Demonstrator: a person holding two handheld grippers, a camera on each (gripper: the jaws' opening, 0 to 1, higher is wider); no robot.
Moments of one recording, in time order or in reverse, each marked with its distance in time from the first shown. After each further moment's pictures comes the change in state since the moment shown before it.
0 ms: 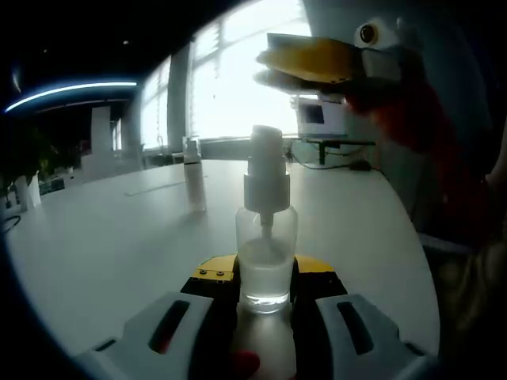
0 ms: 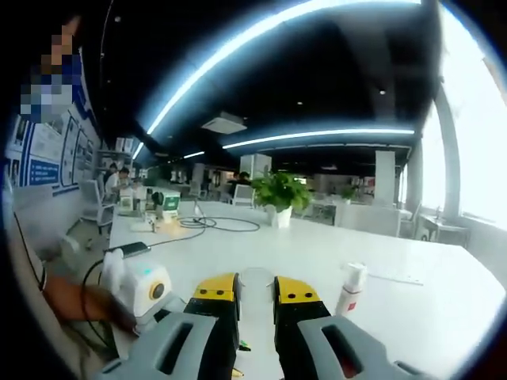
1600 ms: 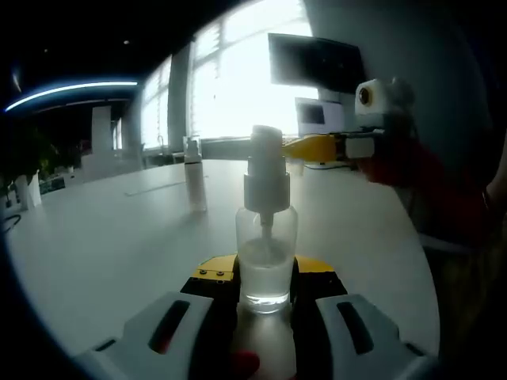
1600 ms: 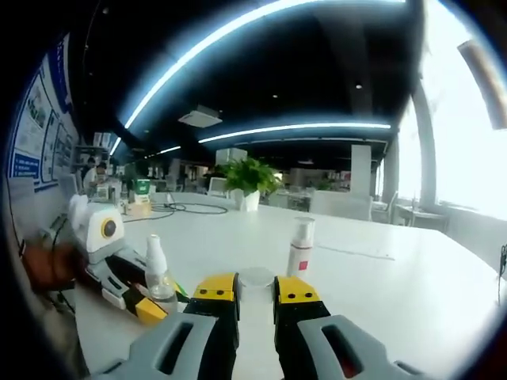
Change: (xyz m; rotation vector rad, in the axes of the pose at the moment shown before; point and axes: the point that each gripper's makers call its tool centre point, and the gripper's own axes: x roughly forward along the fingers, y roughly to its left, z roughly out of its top) left arm 0.000 0.000 0.000 -0.004 0.001 0.002; right arm -0.032 -0.067 -0.061 0.018 0.021 -0.135
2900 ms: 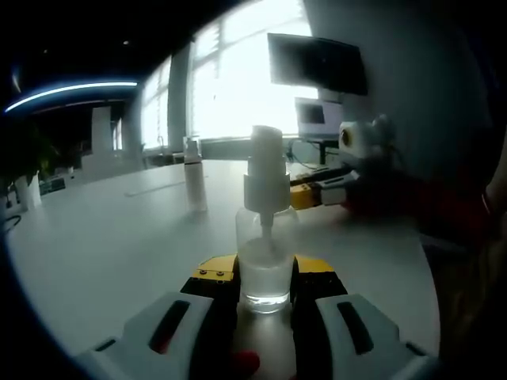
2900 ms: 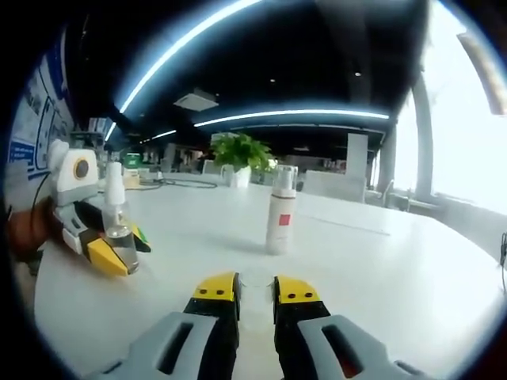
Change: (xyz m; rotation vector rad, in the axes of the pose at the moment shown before) left arm 0.000 -0.001 0.000 0.004 -0.001 0.000; right arm 0.018 -0.038 -0.071 -0.026 0.082 -0.042
